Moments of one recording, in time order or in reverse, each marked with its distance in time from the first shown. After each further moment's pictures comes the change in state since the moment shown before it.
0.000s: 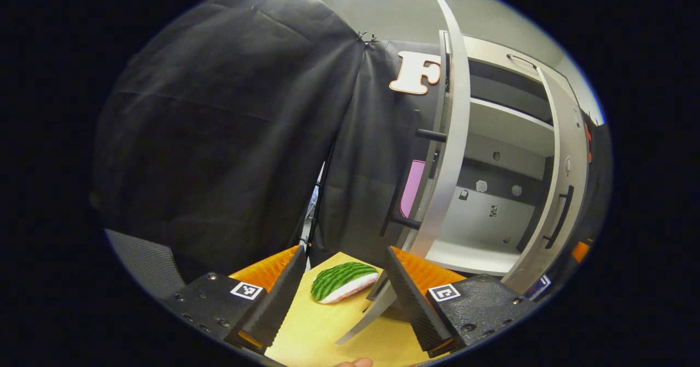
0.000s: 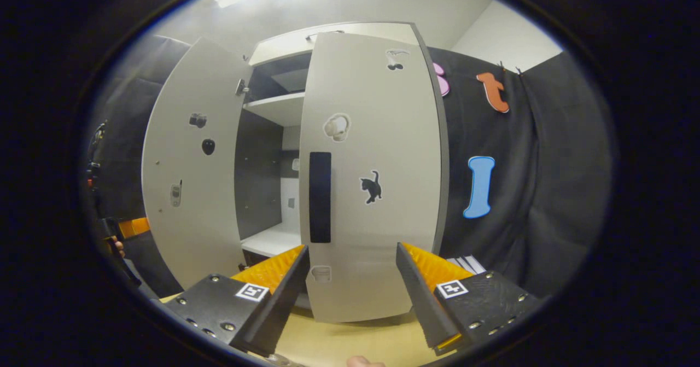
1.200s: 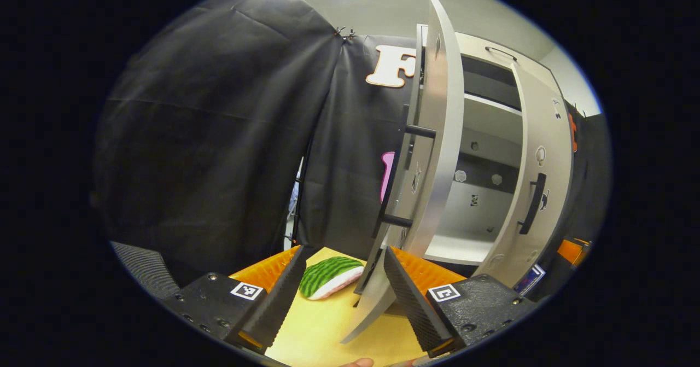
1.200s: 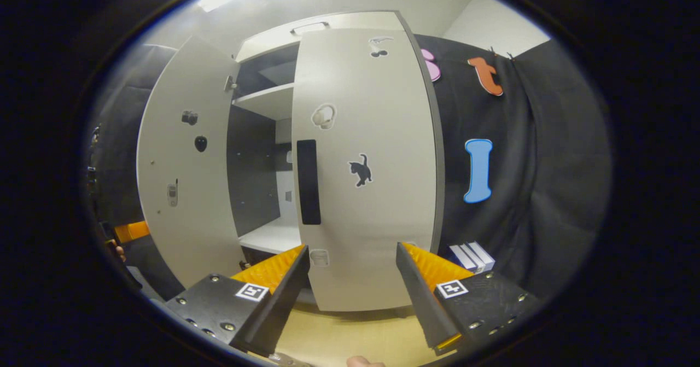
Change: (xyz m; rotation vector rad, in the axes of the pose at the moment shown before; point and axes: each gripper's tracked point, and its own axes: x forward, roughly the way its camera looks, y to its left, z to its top) left arm -0.006 -0.026 -0.006 0.048 0.046 -0.112; right arm 0.008 -0.009 -0.019 0.060 0.050 -0.003
